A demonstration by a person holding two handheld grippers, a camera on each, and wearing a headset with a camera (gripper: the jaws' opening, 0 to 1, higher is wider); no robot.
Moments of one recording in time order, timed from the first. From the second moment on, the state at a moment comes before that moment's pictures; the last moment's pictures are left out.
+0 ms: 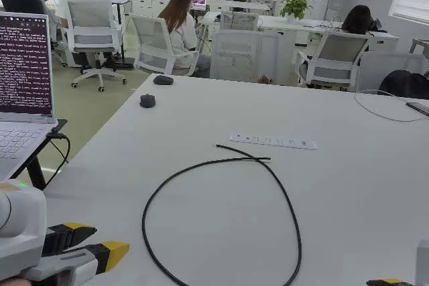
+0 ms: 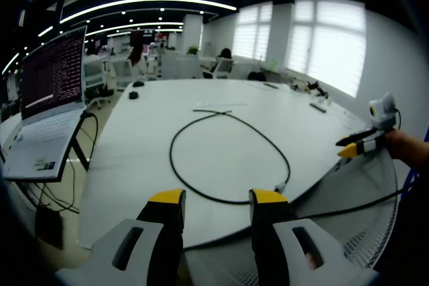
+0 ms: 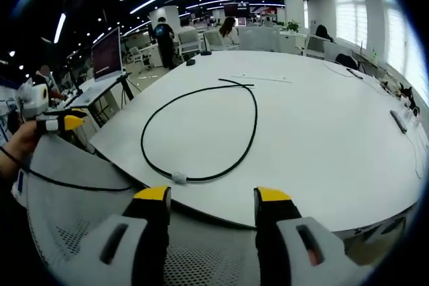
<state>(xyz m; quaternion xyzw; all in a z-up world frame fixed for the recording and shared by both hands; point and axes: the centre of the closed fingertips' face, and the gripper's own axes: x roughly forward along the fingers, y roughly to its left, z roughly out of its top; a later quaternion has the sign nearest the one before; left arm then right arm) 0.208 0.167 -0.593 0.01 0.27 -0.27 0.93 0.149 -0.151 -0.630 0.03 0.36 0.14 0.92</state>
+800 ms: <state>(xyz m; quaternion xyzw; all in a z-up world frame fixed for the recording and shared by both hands) 0.209 0.167 -0.592 0.01 0.26 -0.26 0.93 0.151 -0.153 -0.629 0.03 0.35 0.13 0.93</state>
